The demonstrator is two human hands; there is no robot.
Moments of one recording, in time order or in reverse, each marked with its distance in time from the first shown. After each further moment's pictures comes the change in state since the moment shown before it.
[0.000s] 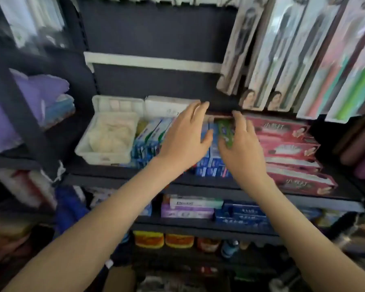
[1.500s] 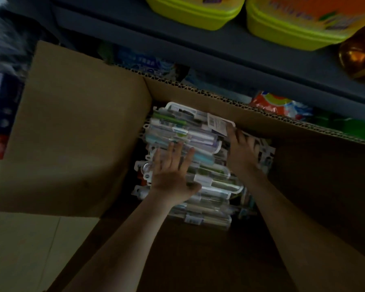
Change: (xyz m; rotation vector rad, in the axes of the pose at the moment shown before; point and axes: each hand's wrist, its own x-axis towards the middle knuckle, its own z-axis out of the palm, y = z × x) left_hand -0.626 -0.314 0.496 0.212 -1.243 -0.669; right_hand -0.544 0.358 0.577 -0.426 -1.197 0.245
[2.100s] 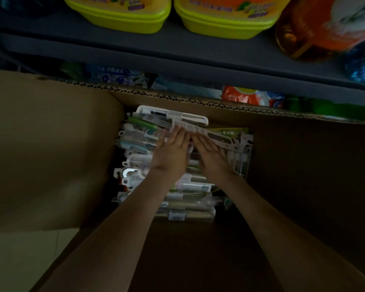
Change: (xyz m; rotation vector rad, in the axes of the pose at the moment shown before) left_hand 0.042 0.047 -0.035 0.157 0.204 0.189; right_hand -0.030 0.011 0.012 0.262 -0.020 -0.324
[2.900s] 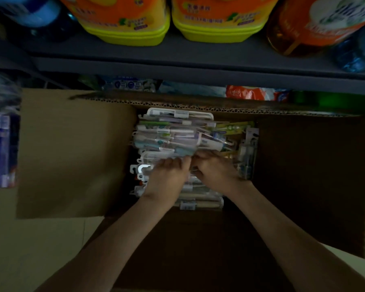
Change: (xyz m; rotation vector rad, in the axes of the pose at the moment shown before) left_hand -0.080 0.004 -0.029 0.133 0.228 0.144; right_hand -0.042 -0.052 -0.034 -0.065 0.076 -0.292
